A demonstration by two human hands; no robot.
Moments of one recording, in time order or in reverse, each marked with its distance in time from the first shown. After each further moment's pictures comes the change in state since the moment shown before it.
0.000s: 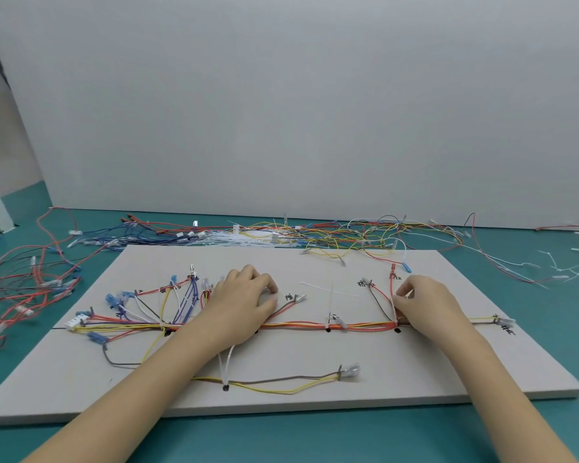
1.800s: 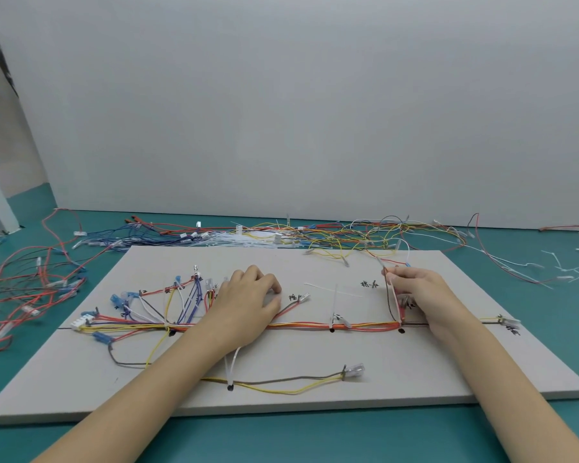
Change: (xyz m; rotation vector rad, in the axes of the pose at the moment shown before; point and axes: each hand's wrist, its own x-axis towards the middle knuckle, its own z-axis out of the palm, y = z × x) left_hand 0.000 0.002 0.004 0.022 0.038 0.000; right_hand 0.018 0.002 0.005 0.918 -0.180 0.048
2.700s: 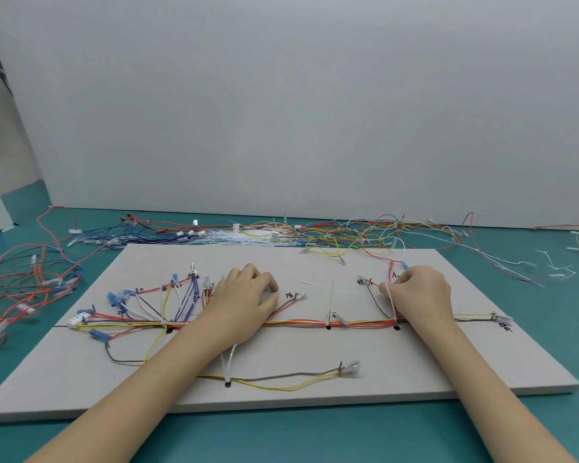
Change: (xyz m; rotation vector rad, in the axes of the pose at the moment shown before) left_hand -0.001 0.000 -0.003 -0.008 -0.026 -0.002; right_hand -0.004 -0.002 0.013 -0.743 0.428 -0.105
